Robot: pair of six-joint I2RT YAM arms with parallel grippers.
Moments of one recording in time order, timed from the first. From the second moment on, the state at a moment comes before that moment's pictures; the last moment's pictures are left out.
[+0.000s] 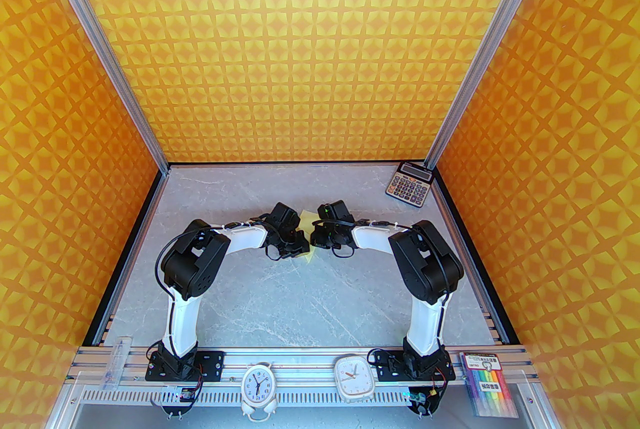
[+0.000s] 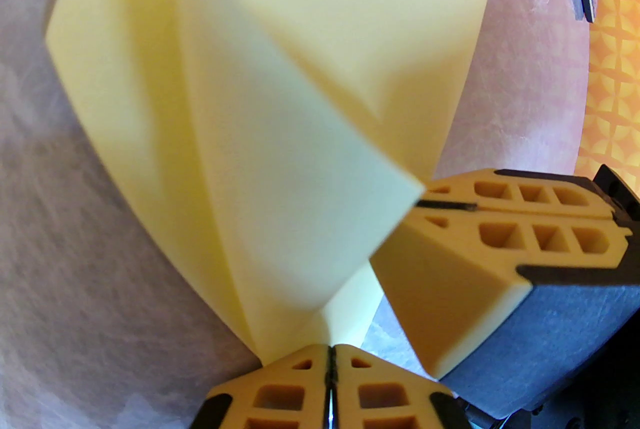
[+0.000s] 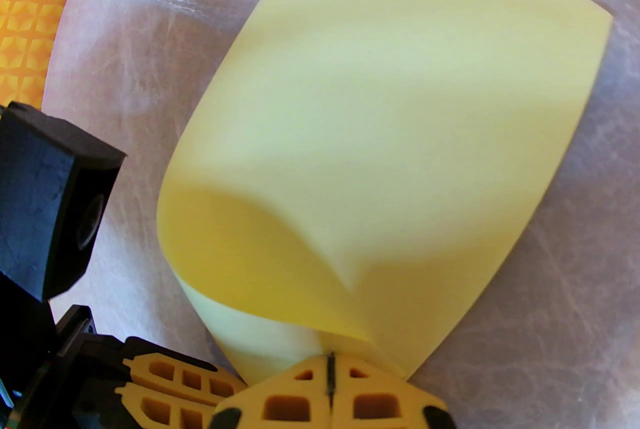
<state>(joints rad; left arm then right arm) -0.61 2.06 1.26 -0.24 0.52 -0.80 0.46 1.93 1.08 -0.12 -0.34 0.53</state>
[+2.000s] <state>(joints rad) -0.50 2.22 1.54 -0.40 0.50 -0.66 0.46 1.94 1.09 -0.15 -0.34 0.49</state>
